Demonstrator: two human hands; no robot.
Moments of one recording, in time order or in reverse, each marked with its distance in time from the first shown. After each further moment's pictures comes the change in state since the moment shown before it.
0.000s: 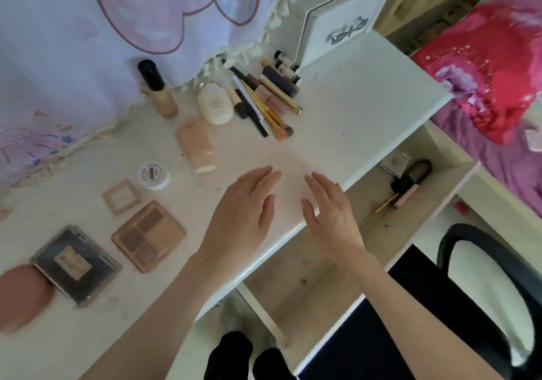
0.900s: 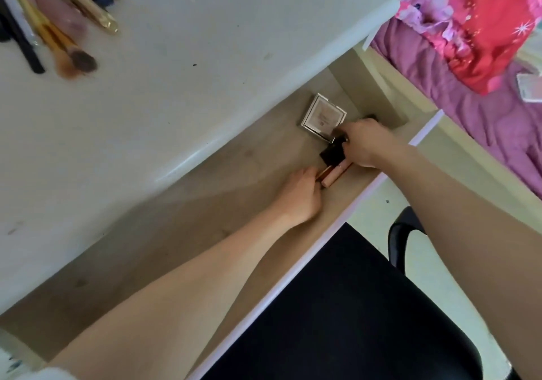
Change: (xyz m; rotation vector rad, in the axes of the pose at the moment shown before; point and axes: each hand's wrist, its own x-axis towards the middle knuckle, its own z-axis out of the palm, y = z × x) left_hand 0.130 0.129 0.329 -0.328 -0.487 -0.267; right_hand 0.090 0.326 -0.036 -0.446 -0.494 0.195
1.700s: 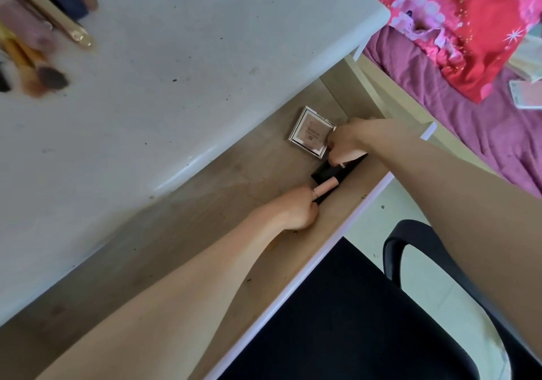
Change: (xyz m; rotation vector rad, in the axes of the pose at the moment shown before) left_hand 0.007 0.021 -0.024 -0.009 -0.365 -0.095; right_hand 0.026 -0.014 -0.037 -0.287 -0.428 0.037
